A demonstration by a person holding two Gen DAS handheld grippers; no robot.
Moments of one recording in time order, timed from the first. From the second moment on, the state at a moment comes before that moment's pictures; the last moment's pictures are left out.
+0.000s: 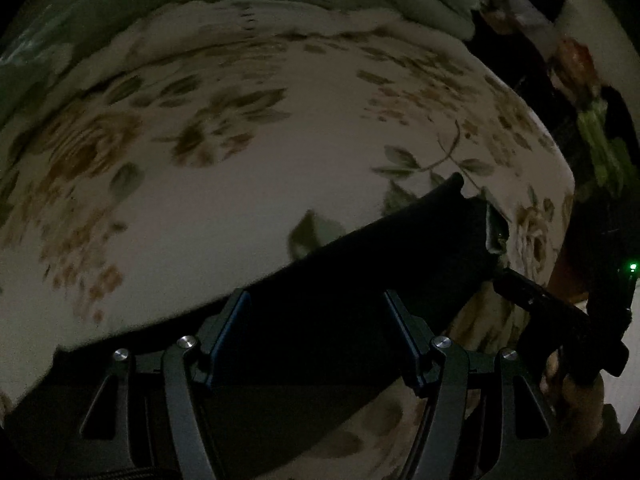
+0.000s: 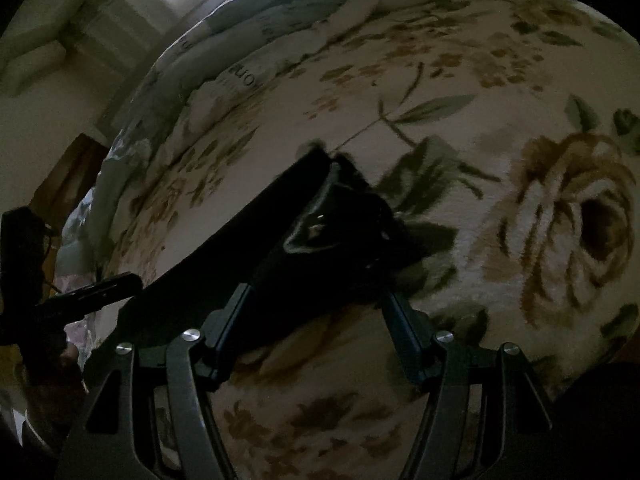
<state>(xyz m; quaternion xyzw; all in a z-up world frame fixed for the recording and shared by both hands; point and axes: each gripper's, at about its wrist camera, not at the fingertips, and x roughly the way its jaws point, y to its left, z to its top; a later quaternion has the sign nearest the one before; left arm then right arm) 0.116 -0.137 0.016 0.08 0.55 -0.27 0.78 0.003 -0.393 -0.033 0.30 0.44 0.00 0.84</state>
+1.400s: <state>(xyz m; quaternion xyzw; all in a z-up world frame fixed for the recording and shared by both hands) 0.149 -0.287 -0.020 0.11 0.57 -0.43 0.69 0.008 -0.411 -0.036 0.38 0.35 0.07 0.85</state>
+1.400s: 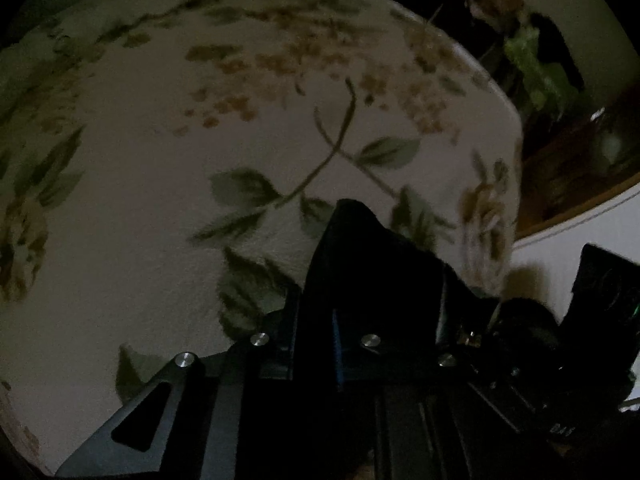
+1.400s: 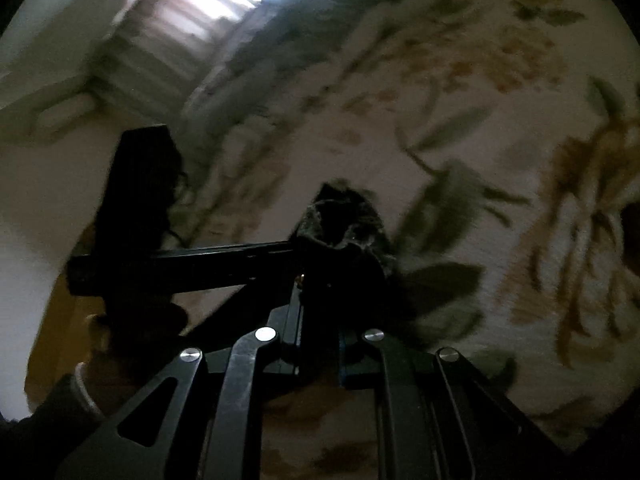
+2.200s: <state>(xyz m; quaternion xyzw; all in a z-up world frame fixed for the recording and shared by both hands) 0.117 -0.114 0.077 -0.04 0.49 -0.38 0.78 0.034 -0.306 0.031 0.36 0.31 0.30 0.83</state>
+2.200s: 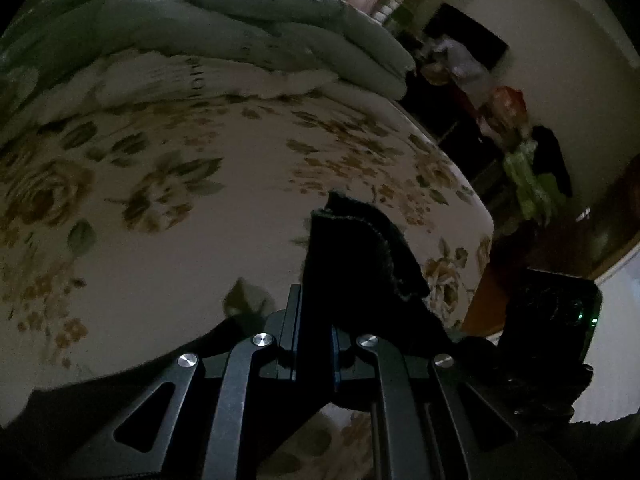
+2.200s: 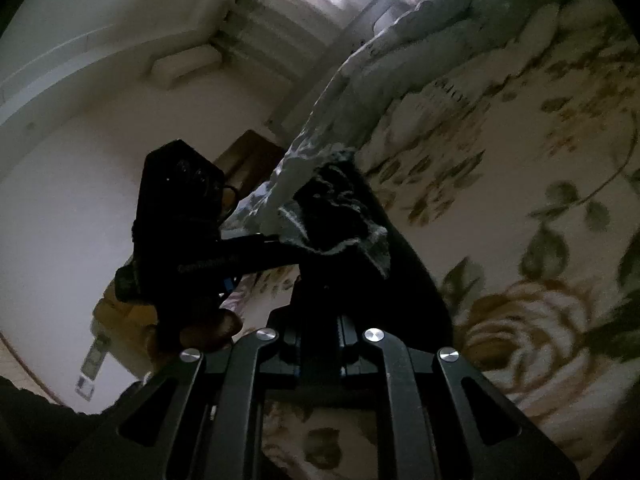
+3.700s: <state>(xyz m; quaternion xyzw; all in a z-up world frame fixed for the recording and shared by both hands) 0.042 0.105 -0.020 -0.23 0.54 -0.13 0.80 0.048 -0.162 -0.007 0.20 0.45 0.37 0.79</state>
